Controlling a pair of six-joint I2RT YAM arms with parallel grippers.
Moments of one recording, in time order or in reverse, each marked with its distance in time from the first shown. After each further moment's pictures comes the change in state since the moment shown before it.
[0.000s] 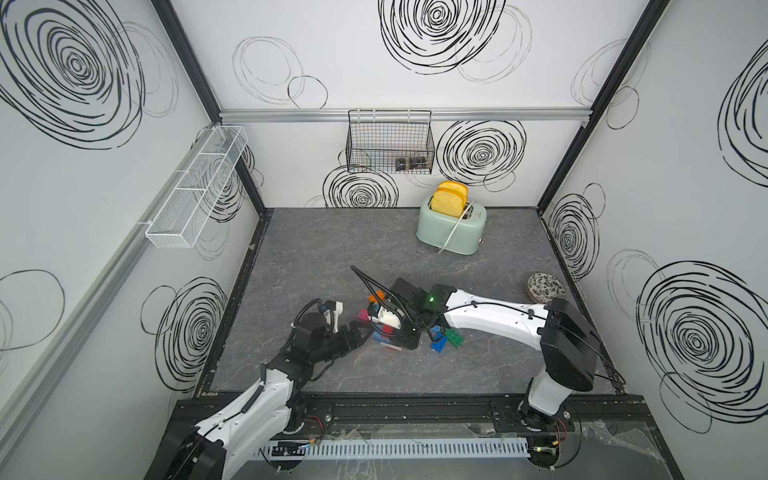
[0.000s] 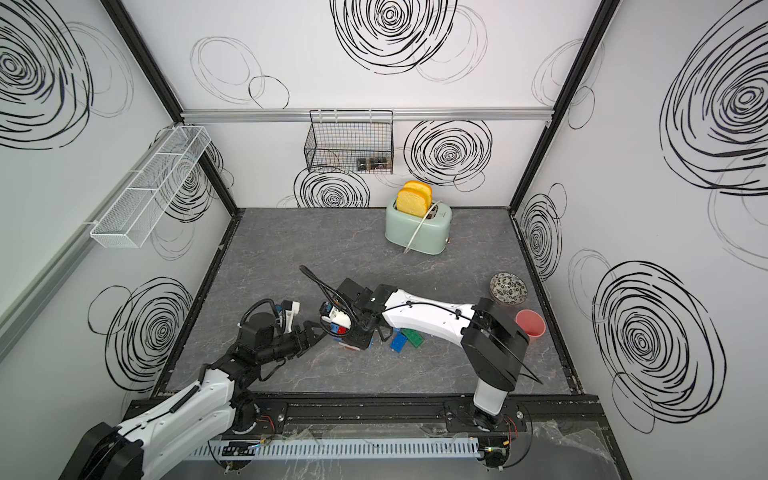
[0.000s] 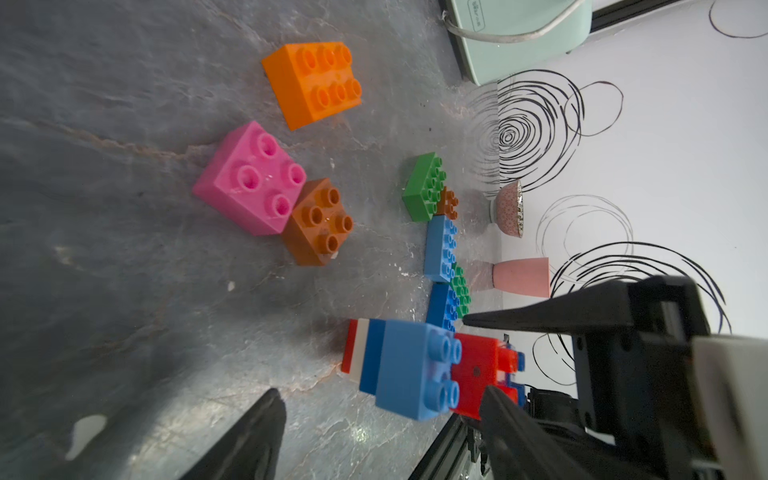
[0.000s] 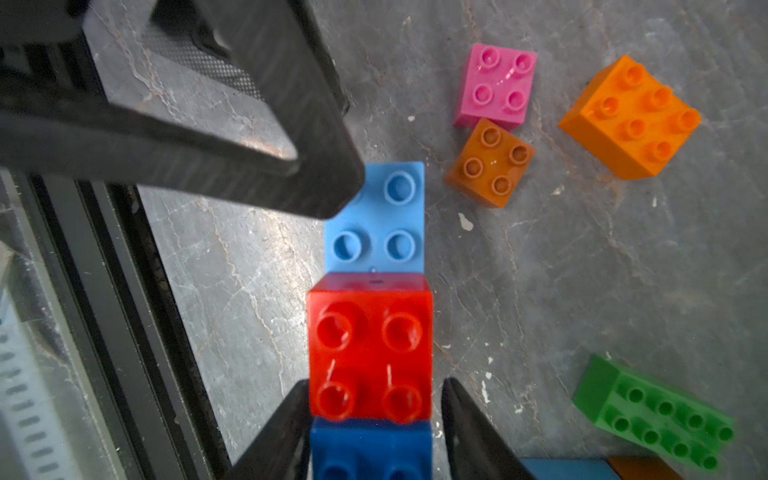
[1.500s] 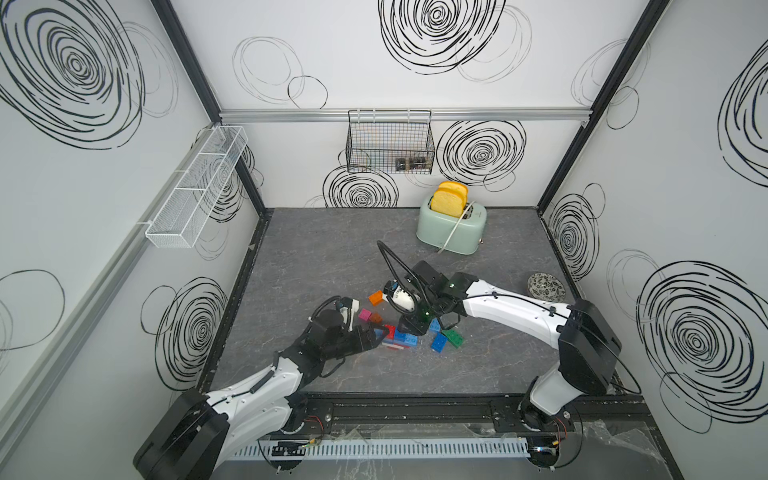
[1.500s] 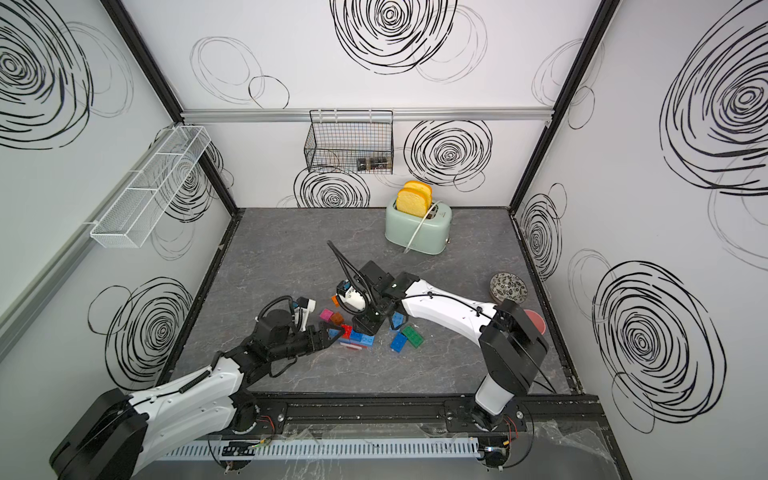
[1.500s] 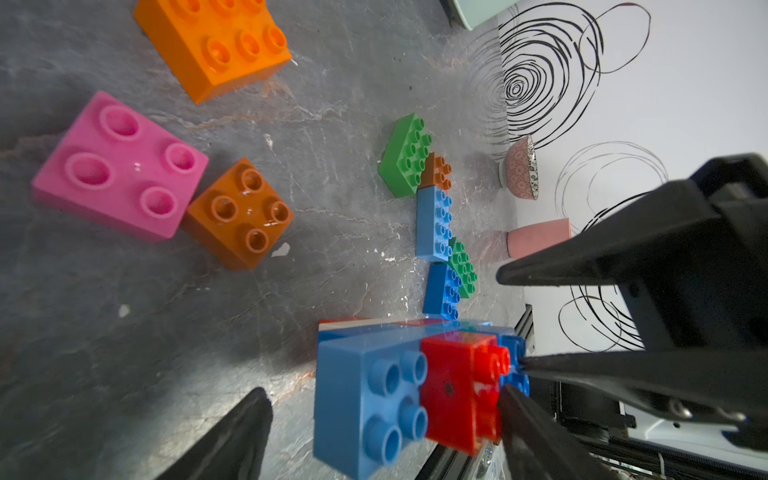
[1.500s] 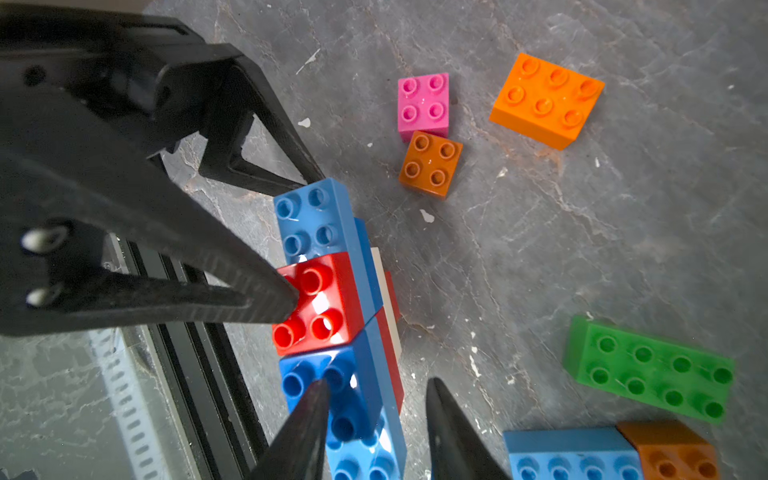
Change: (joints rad) left arm -0.168 0.152 0.070 0.061 -0.125 0.050; right arm -0.129 -0.070 -0.042 0.035 -0.169 0.106
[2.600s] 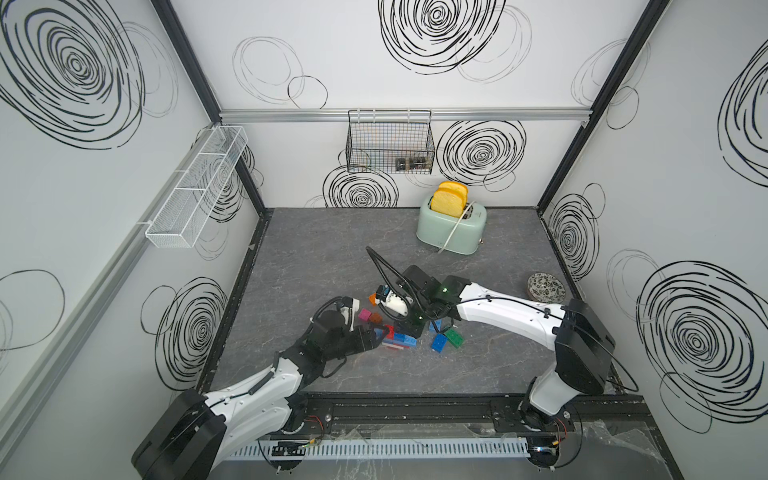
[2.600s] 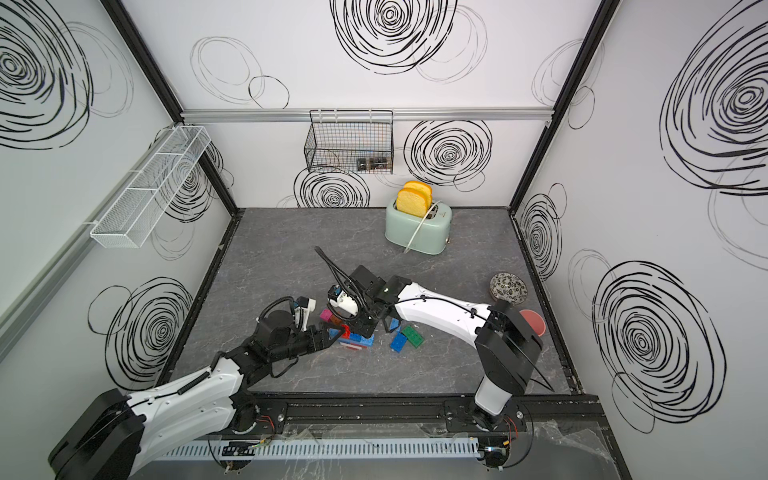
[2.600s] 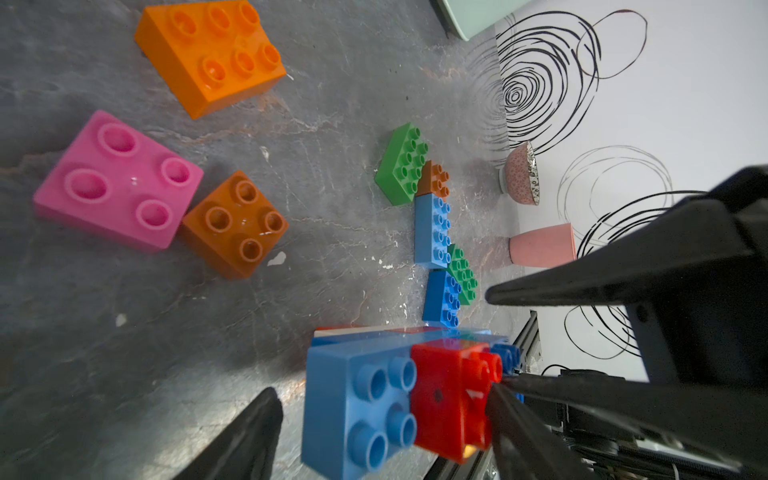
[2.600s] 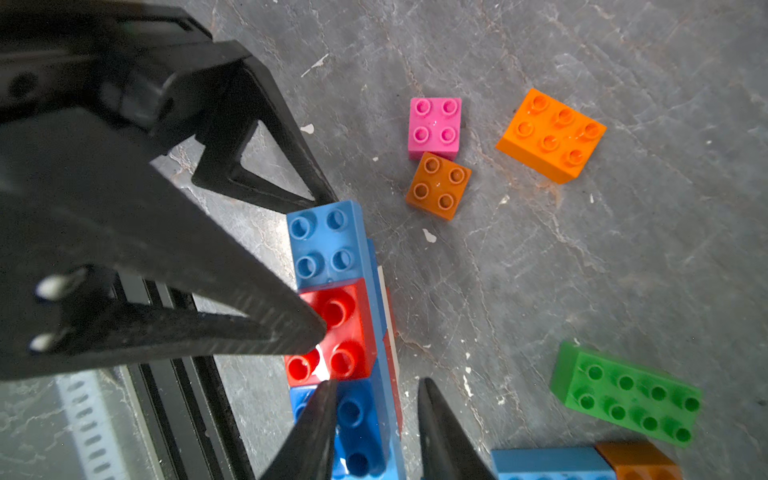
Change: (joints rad) left arm -0.032 -0.012 0.013 -0.013 -0.043 0.000; right arm 0.058 0.021 0.031 0.006 0.088 -0.035
